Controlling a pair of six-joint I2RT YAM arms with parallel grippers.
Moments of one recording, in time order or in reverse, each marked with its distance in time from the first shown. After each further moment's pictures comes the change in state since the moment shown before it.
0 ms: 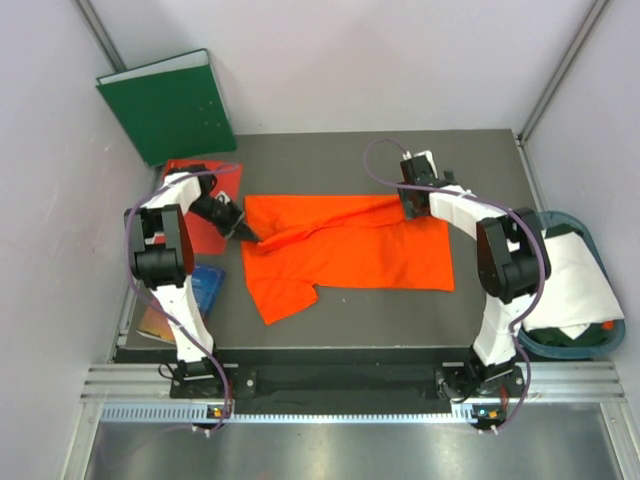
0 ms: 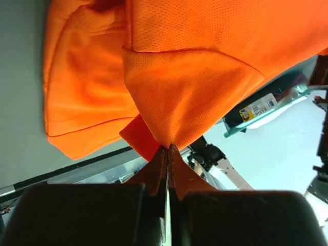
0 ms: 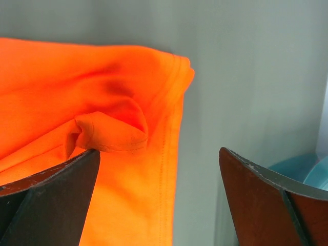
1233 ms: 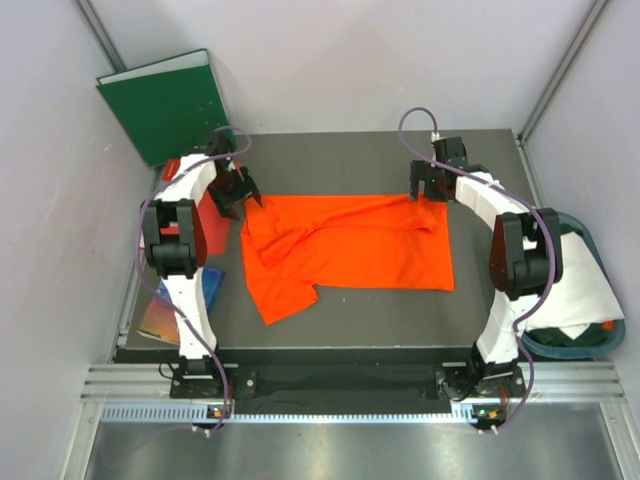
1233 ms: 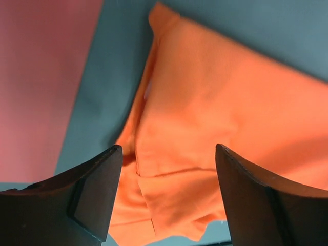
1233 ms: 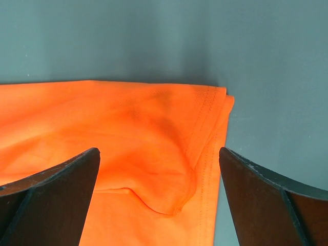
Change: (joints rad) left arm -0.103 0.106 0.266 0.200 -0.481 0.037; right arm -0.178 -0.009 0.101 -0.035 -0.489 0.168
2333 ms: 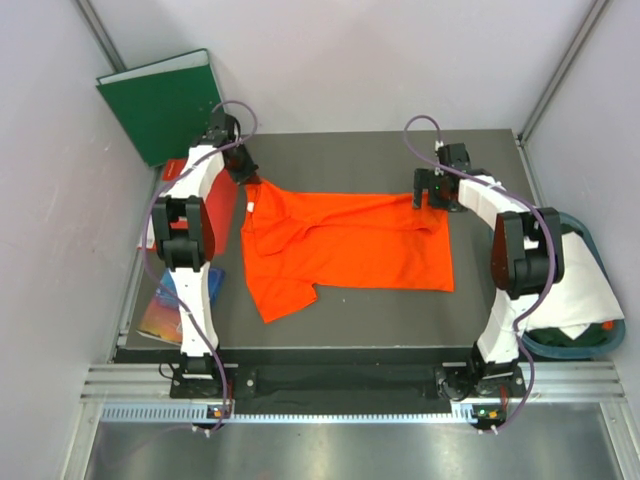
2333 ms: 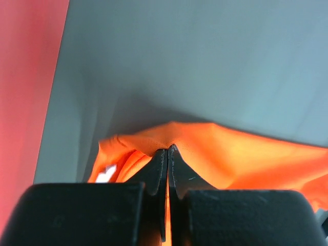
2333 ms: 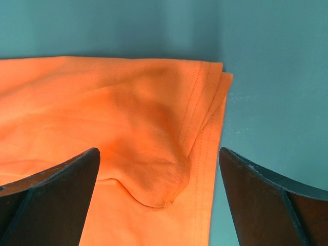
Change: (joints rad) left arm -0.034 0.115 0.216 0.172 0.004 -0.031; right arm -0.027 0.002 -0.044 -0.027 -0.023 0.012
